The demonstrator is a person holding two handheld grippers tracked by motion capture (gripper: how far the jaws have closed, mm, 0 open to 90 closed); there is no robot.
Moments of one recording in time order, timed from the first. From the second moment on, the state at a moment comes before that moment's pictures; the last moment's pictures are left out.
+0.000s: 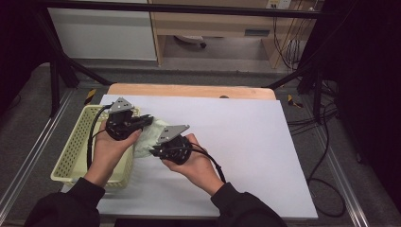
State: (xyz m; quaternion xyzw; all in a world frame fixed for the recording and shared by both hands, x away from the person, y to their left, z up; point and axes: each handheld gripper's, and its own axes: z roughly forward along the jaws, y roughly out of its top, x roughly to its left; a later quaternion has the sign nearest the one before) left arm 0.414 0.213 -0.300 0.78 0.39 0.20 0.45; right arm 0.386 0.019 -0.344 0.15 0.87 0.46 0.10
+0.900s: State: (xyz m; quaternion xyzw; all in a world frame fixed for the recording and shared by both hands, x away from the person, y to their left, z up) left arm 0.416 0.252 -0.289 0.77 0.41 0.21 0.45; right arm 0.394 0.061 -0.336 0.13 0.87 0.46 0.10
